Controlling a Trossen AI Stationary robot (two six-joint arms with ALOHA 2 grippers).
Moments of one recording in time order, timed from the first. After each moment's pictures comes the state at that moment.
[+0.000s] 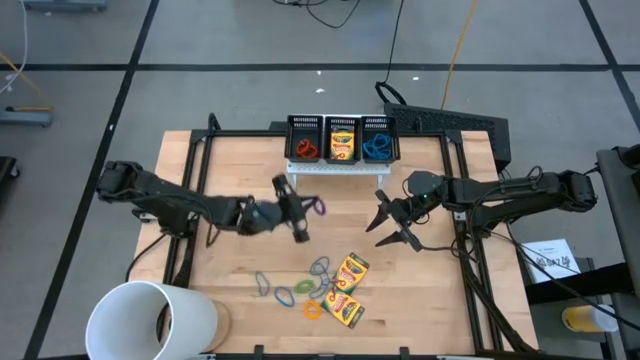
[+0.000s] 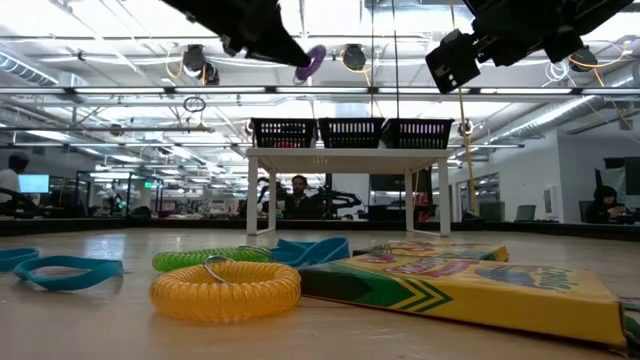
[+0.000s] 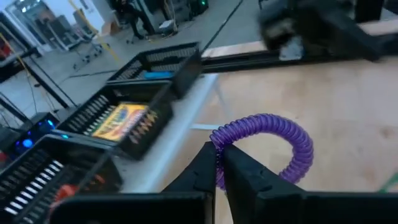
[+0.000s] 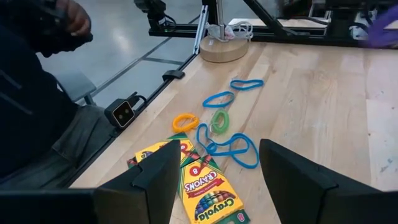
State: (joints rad) left arm -0.17 1.43 0.91 0.16 -0.64 0.11; right arm -0.07 1.04 0.60 0.07 -0.60 -0.07
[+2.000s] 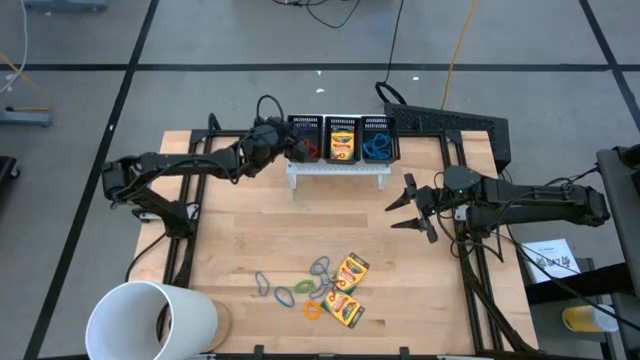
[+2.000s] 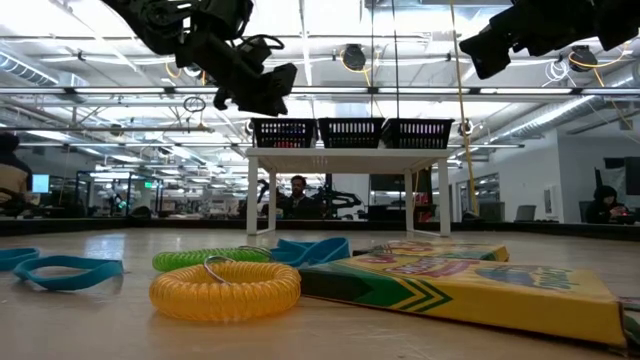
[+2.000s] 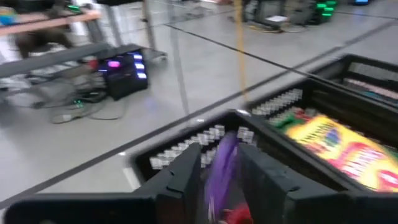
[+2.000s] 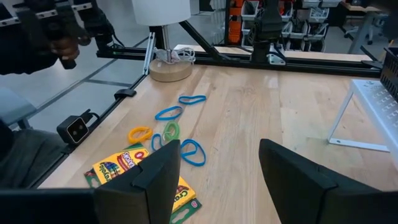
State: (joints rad) left arm 0.39 1.47 0.91 0.28 -0.51 -0.11; right arm -0.12 0.67 0.51 -0.10 -0.39 -0.07
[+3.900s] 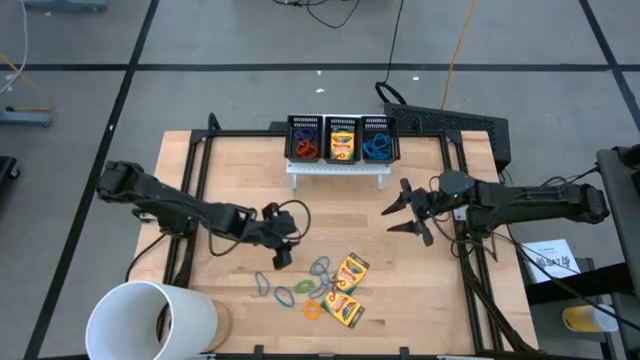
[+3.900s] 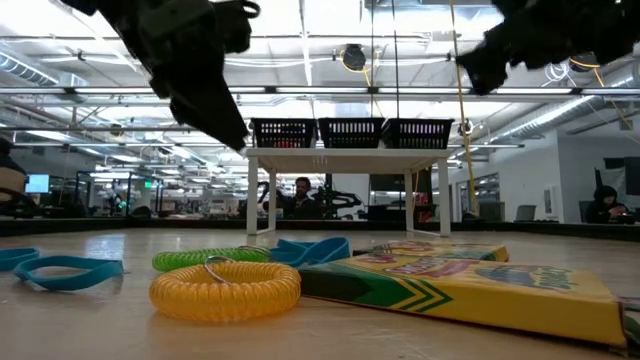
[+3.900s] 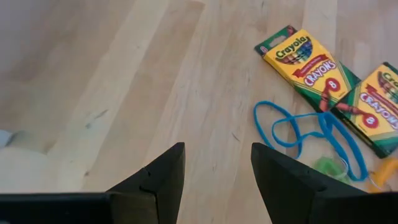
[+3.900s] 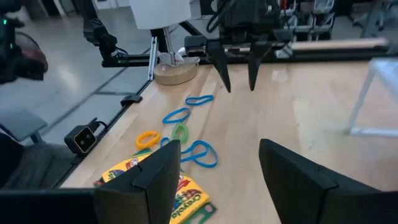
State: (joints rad) left arm -0.25 1.46 0.87 -0.26 -0.27 -0.45; right arm -0.10 0.72 0.42 0.07 -0.39 0.05
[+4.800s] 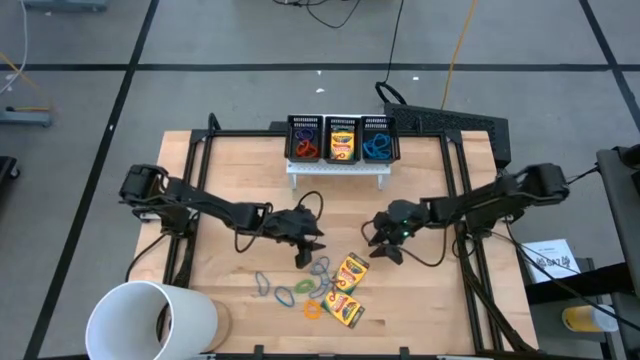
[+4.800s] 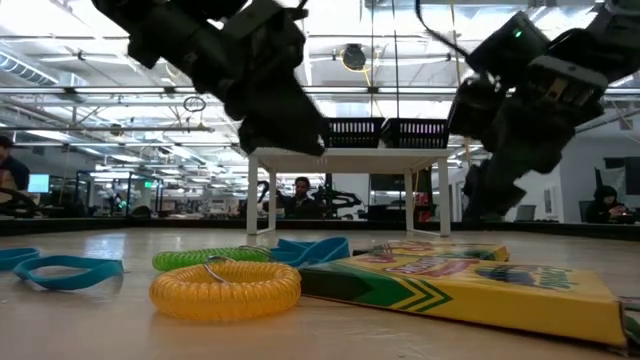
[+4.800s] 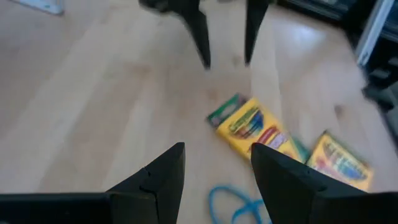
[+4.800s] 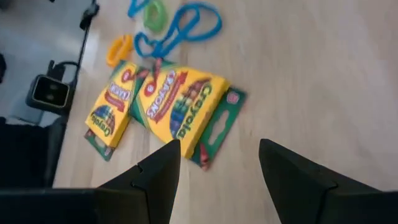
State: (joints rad) left arm -0.15 1.66 0.87 0.21 -0.04 -0.37; right arm 0.03 1.38 0.39 0.31 -0.39 0.47
